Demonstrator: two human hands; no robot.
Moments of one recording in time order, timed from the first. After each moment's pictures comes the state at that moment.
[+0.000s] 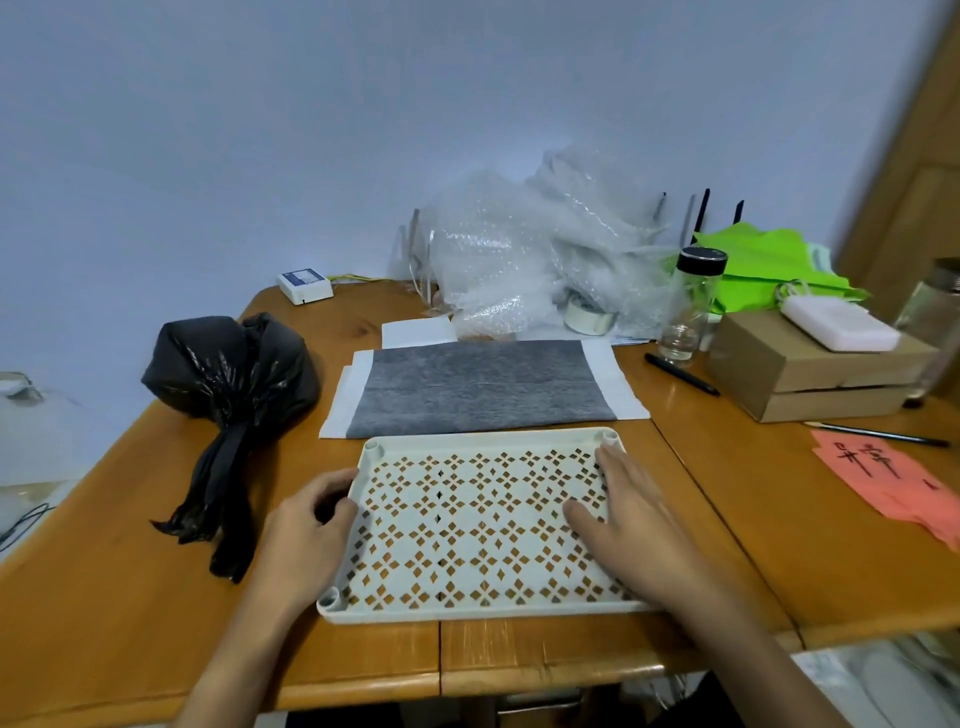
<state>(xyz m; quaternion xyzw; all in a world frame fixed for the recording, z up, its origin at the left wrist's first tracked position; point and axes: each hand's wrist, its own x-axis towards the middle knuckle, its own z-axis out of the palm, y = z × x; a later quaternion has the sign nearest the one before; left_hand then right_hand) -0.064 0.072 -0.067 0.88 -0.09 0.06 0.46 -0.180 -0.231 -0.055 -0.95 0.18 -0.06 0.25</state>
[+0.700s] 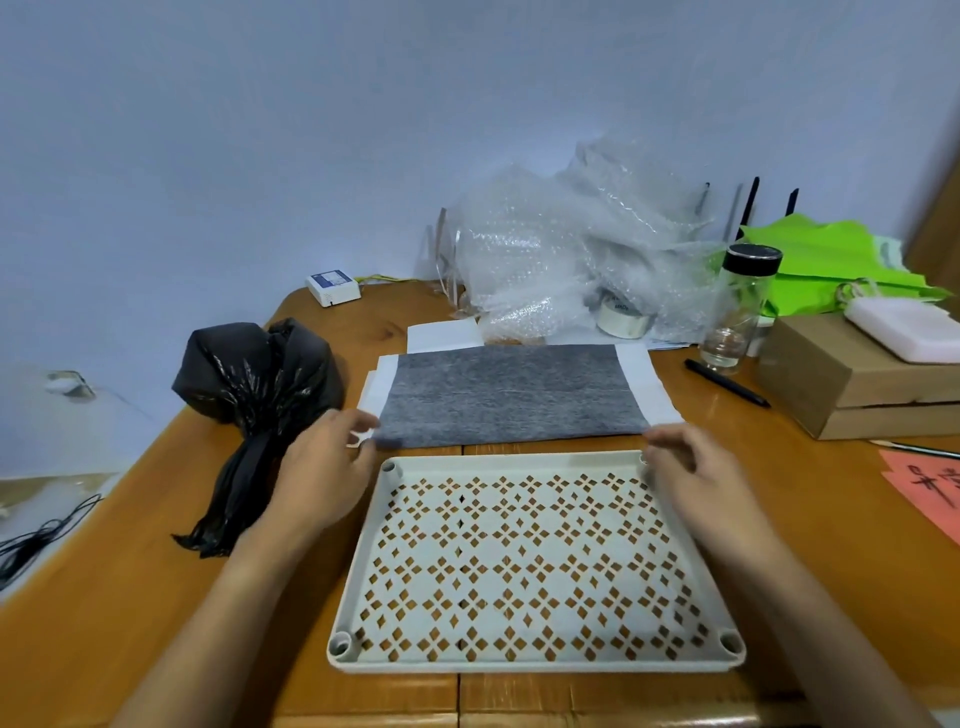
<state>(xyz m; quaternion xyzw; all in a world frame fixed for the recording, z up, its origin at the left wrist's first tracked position) 0.000 0.056 -0.021 0.95 -0.13 0.12 0.26 -0.150 -0.272 -0.028 -0.84 0.19 -0.18 0.47</state>
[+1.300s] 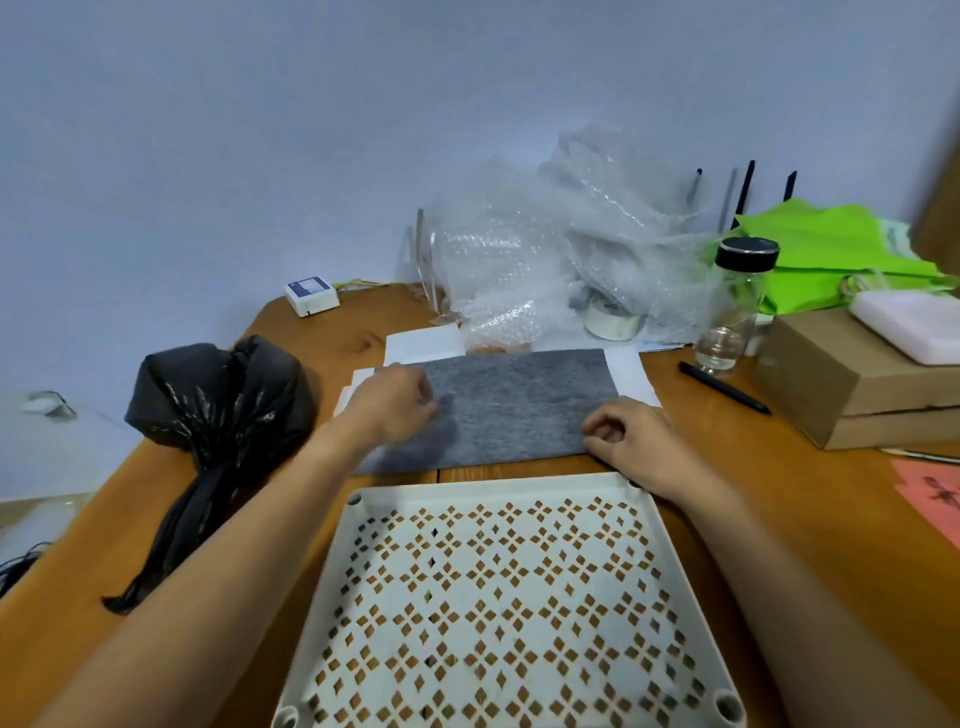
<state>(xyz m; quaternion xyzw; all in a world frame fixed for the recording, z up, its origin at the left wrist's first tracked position) 0.095 -0.048 0.011 0.97 -0.23 0.01 0.11 -0.047 -0.323 -0.042 -0.94 0.07 -0.12 0.31</state>
